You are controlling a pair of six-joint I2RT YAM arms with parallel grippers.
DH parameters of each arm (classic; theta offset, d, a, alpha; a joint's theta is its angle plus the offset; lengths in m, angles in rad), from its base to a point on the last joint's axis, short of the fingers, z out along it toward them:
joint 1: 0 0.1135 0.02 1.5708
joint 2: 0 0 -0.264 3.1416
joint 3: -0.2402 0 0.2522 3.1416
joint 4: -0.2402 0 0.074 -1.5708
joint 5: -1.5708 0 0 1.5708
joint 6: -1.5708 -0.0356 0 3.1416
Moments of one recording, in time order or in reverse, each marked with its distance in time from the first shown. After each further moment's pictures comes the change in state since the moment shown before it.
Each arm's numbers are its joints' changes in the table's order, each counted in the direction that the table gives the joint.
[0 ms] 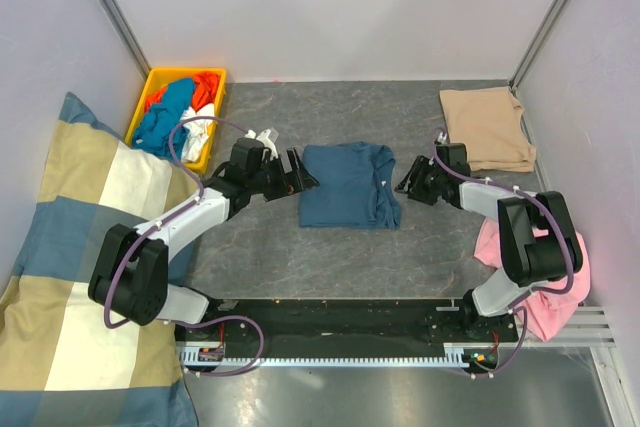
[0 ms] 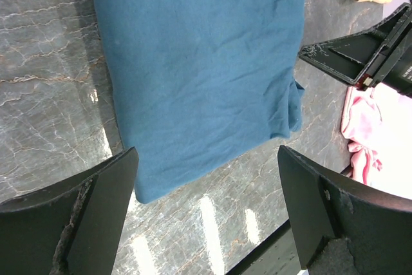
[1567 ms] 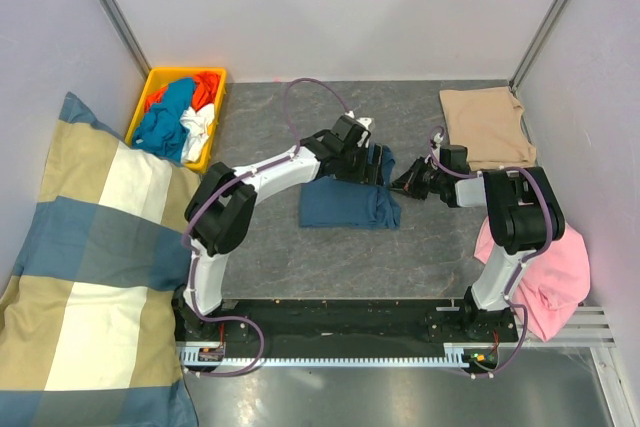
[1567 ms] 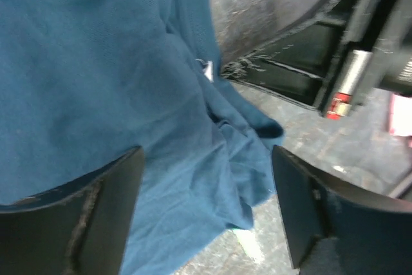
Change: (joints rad) left arm -0.328 -0.631 -0.740 -0.275 0.160 -0.165; right arm -0.060 -0.235 0.015 0.370 0.347 -0.097
